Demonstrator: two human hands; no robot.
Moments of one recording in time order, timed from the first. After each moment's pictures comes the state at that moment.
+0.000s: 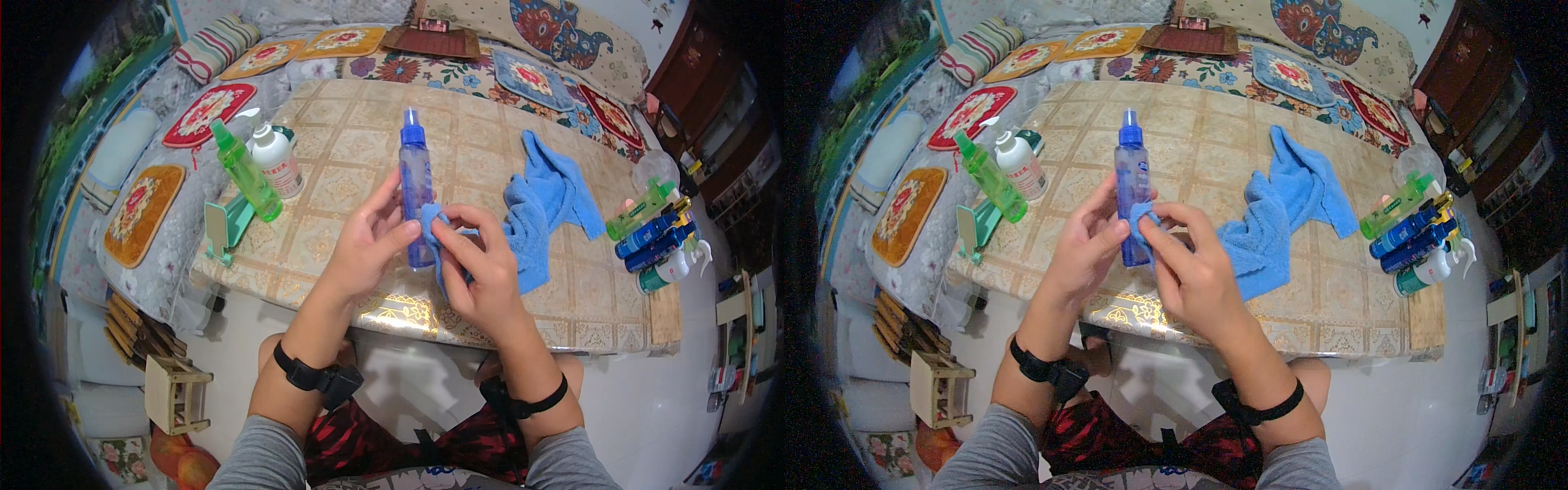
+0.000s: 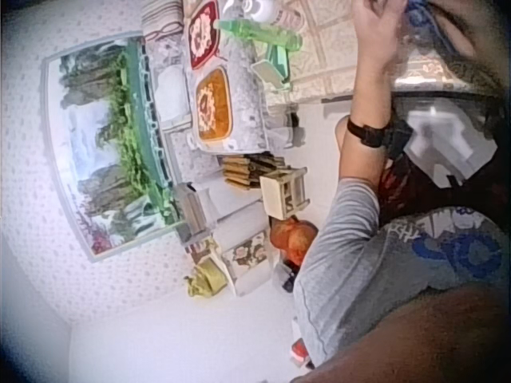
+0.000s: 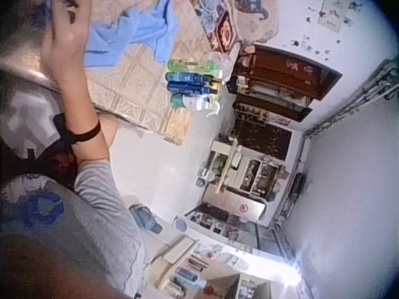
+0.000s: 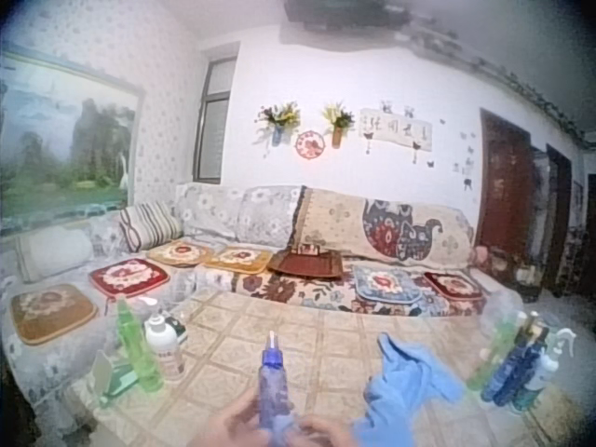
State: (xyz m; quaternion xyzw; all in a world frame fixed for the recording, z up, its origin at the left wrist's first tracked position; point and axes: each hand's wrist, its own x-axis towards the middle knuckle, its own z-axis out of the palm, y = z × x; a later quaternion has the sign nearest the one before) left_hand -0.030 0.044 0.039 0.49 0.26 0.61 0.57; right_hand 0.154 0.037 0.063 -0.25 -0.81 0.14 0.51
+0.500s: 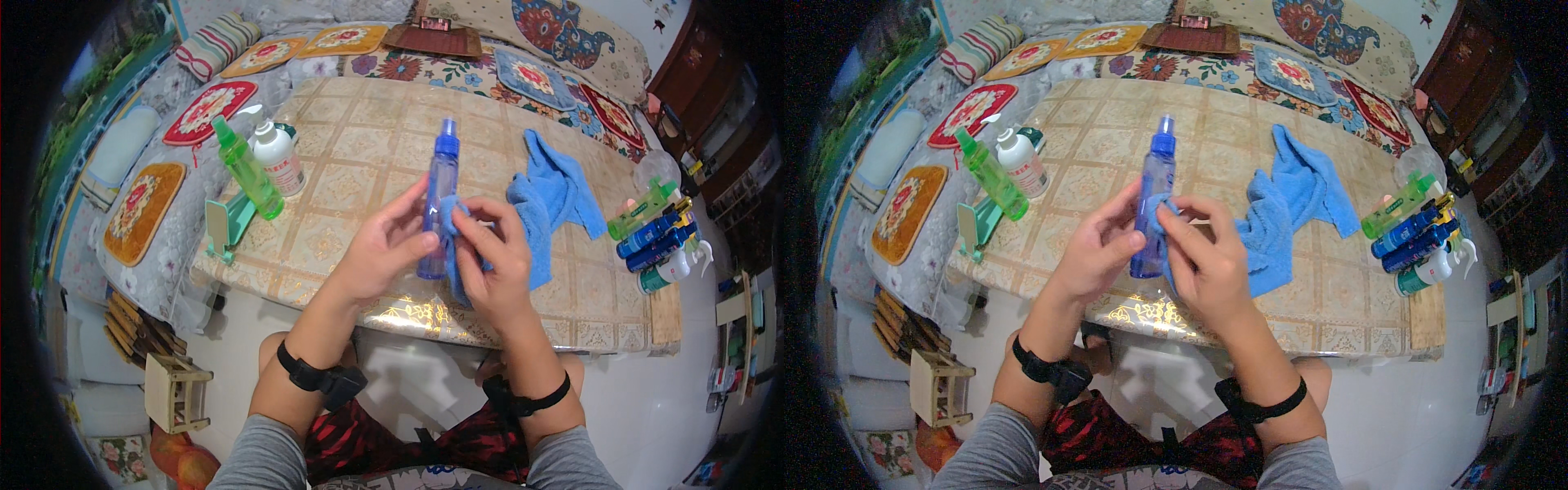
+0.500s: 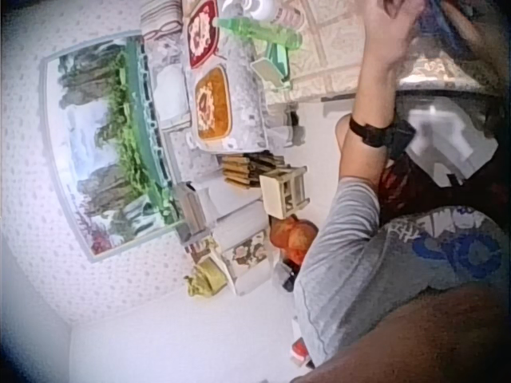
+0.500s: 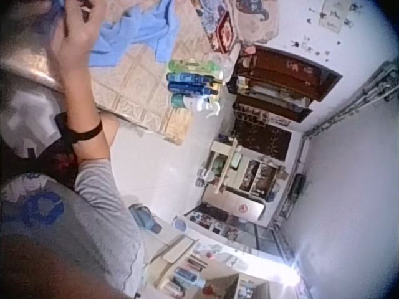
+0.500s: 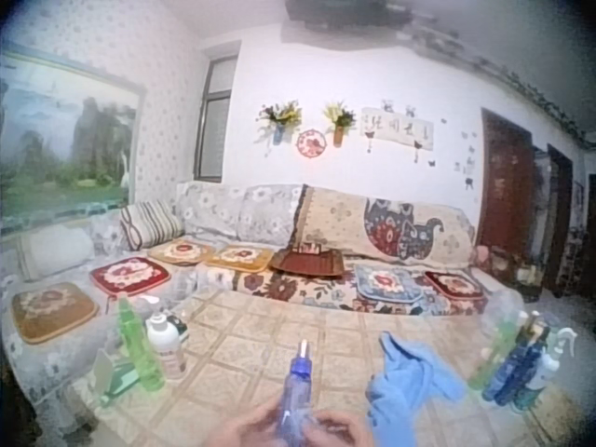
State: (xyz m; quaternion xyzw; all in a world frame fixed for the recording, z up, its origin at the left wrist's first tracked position) left_hand -0.024 0.037 0.046 0.48 0.22 0.58 0.62; right_hand 0.158 0.042 0.061 -0.29 -0.78 0.12 0.55
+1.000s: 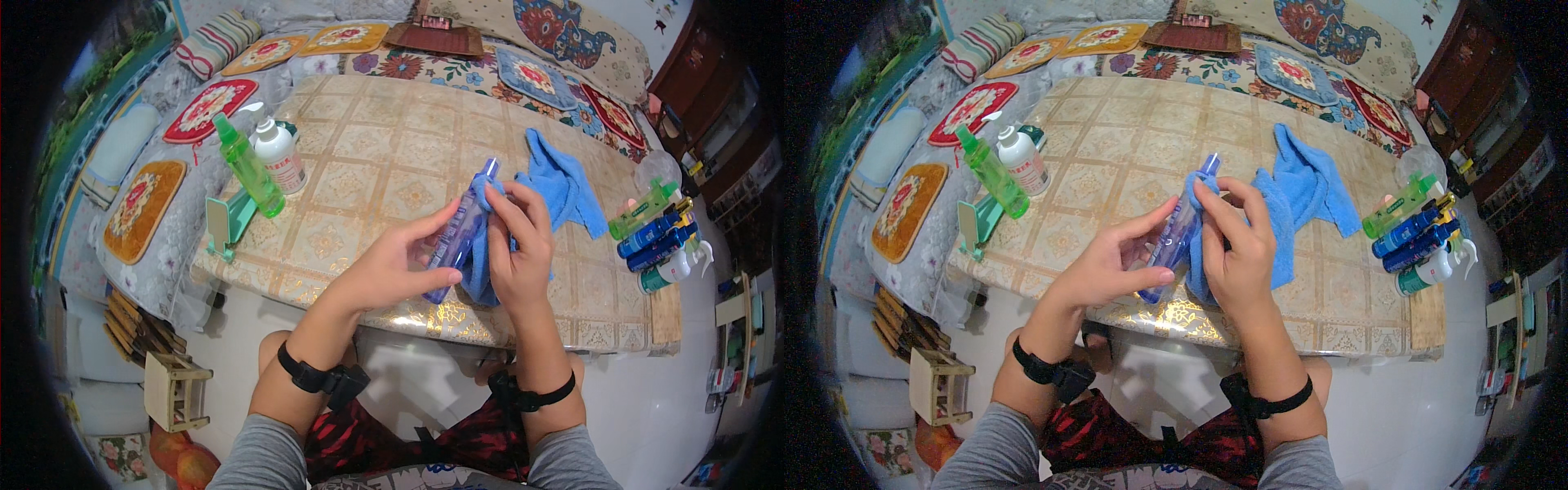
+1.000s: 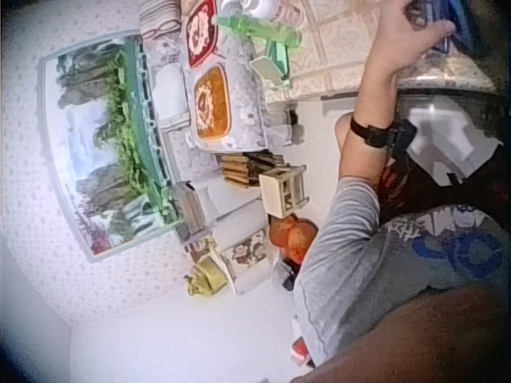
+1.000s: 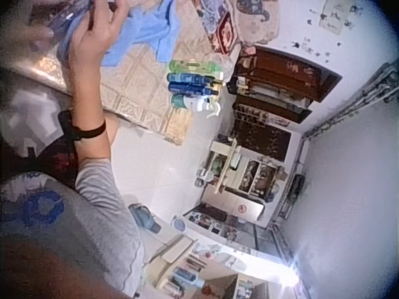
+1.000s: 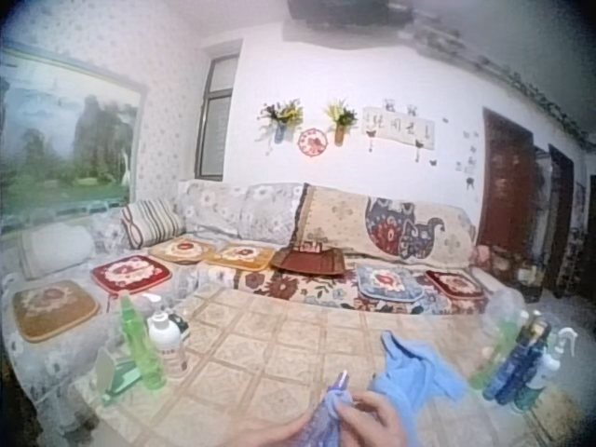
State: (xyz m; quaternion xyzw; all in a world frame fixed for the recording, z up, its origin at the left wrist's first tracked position) left_hand -0.021 0.030 0.048 0.59 0.25 0.46 0.61; right_hand 0.171 0.055 0.063 -0.34 -0.73 0.08 0.58
